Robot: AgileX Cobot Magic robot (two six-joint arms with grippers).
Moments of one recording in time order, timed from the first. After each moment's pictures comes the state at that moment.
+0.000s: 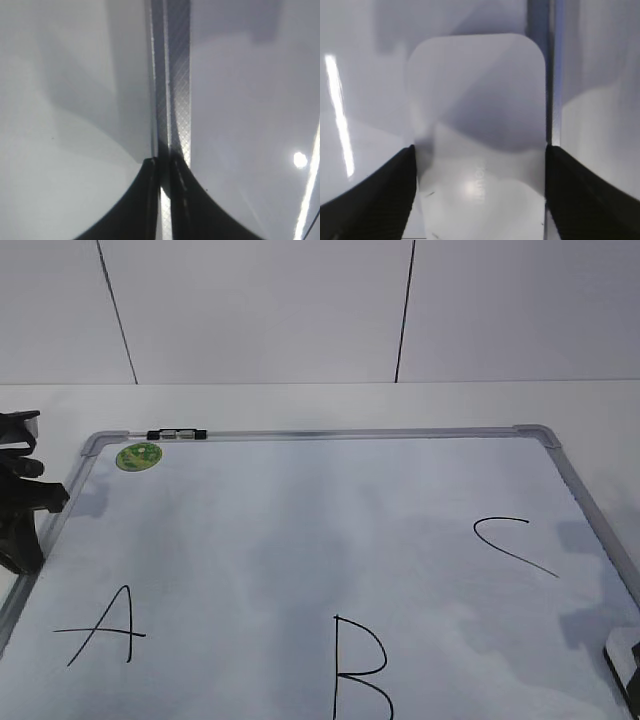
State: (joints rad) left arm -0.04 1.88 -1.12 -0.20 0.90 0.10; right arm 0.09 1.24 -0.53 0.03 0.80 0.11
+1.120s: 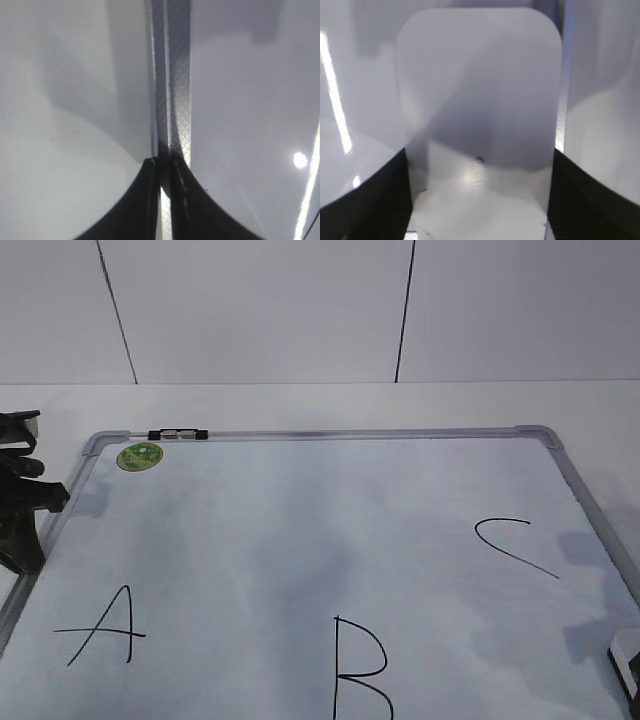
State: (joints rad) left arm -0.04 1.88 -1.12 -0.20 0.90 0.10; right arm 0.09 1.30 -0.53 0.03 0.84 0.10
